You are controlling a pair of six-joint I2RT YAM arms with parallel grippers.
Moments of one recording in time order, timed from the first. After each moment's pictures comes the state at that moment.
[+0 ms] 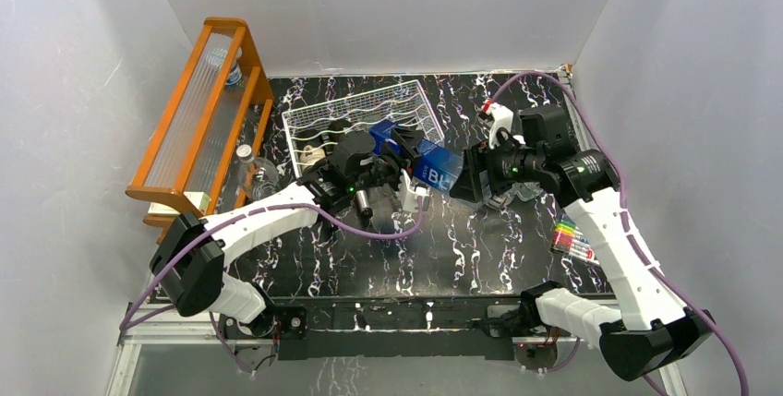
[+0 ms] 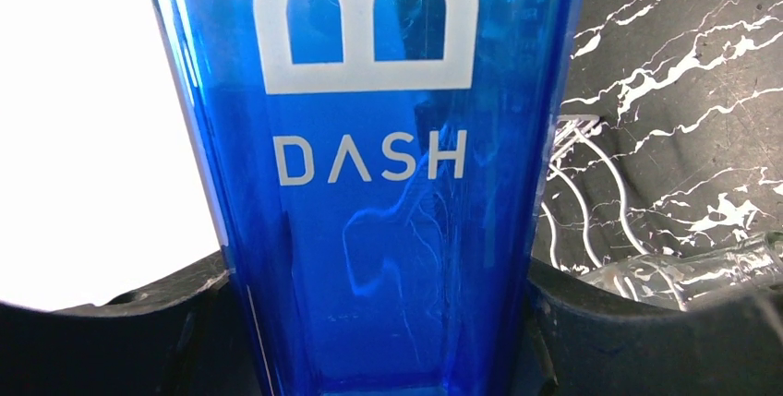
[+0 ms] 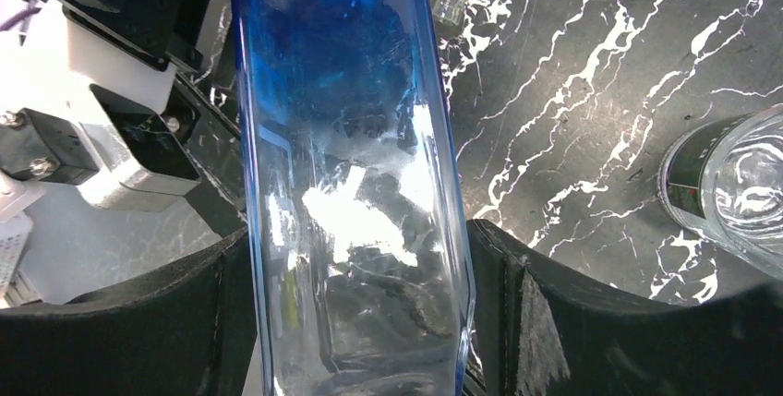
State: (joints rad) left arm -0.83 1.44 0.99 0.18 0.29 1.41; right arm 0.39 1.06 1.26 -0.97 -0.54 0.07
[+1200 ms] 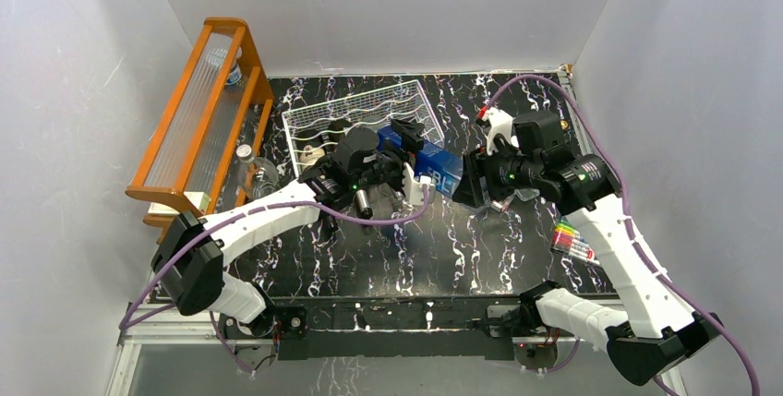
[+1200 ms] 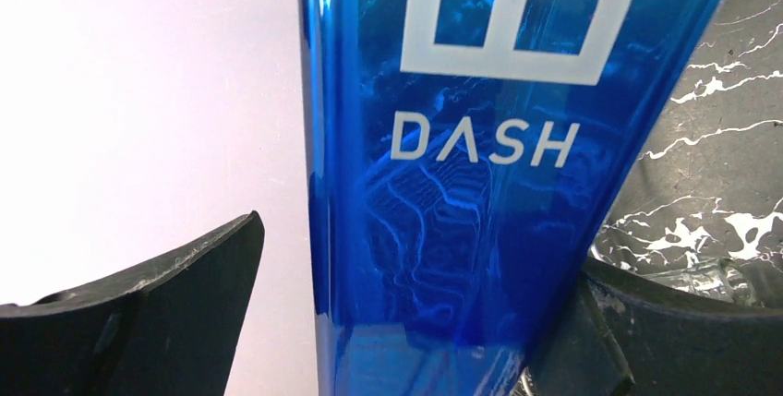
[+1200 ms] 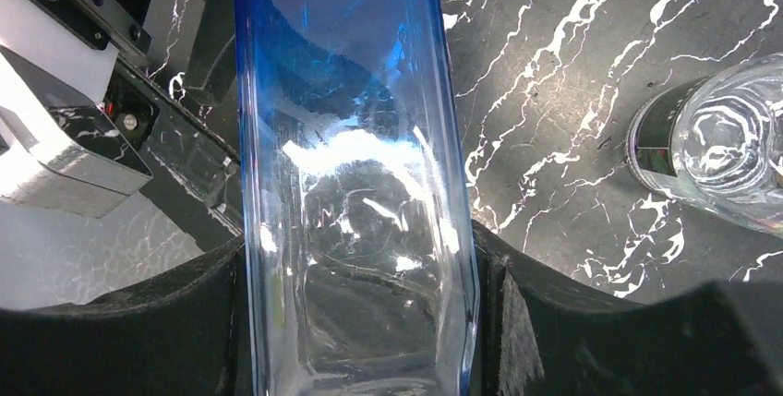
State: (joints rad) left arm -0.84 1.45 1.04 0.12 0.25 1.28; right arm 0.48 1.03 1.27 -1.02 -0.37 0.09
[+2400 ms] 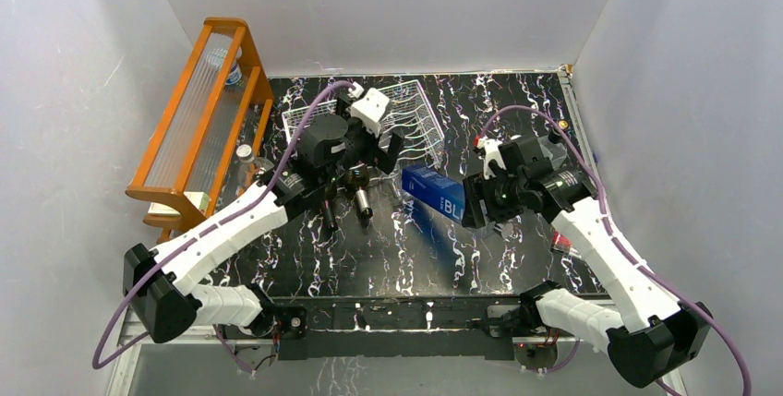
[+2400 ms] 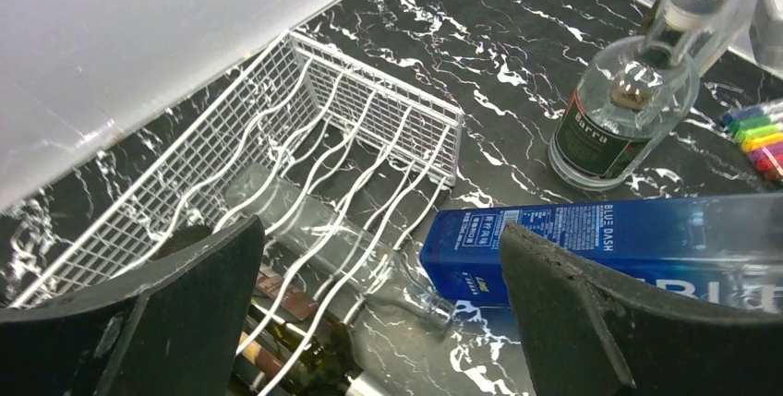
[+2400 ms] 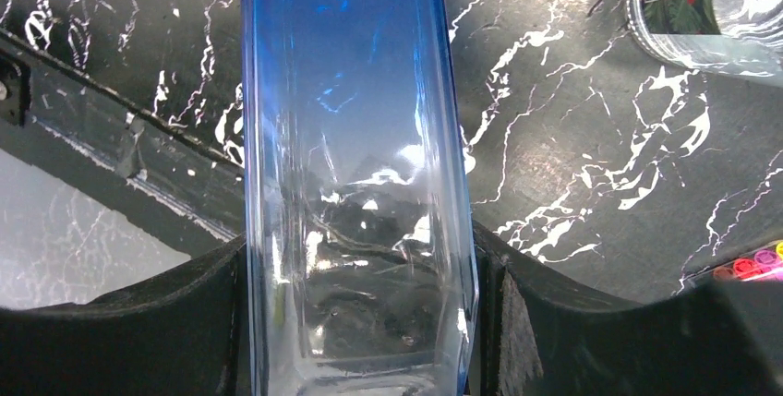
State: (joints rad) left arm -0.81 1.24 1.12 -0.07 -0.14 0.11; right arm 0.48 1.00 1.05 -1.05 -0.26 0.13
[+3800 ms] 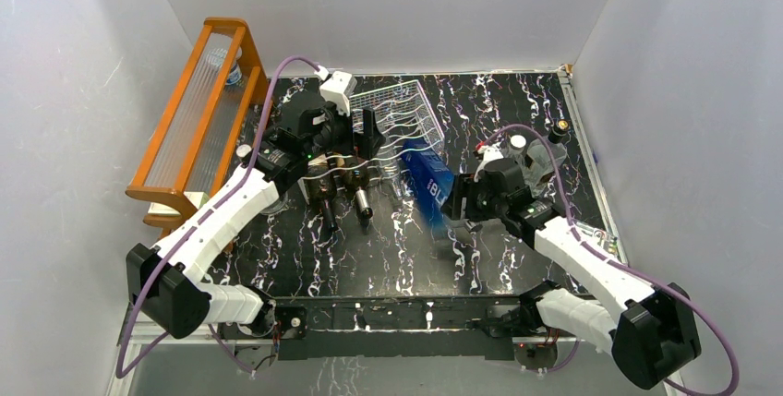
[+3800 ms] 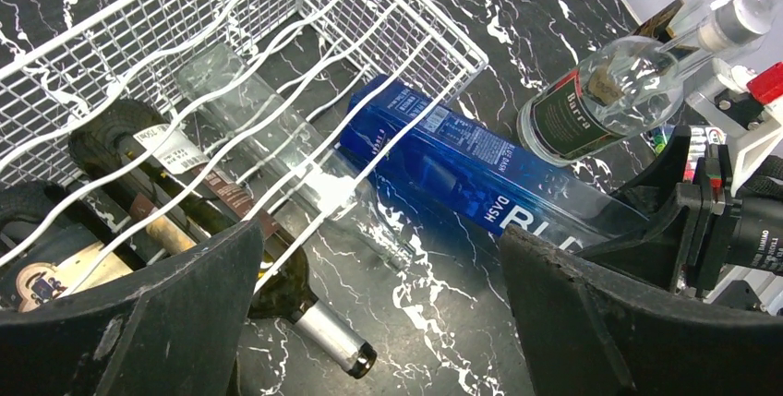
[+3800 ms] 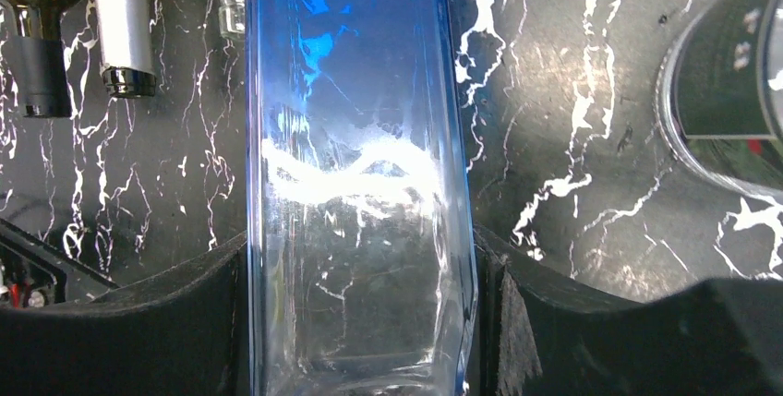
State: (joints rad) left arm -0.56 1.30 1.21 -0.31 0.11 -0.23; right arm 0.52 1.00 0.64 -0.36 -0.13 0.44
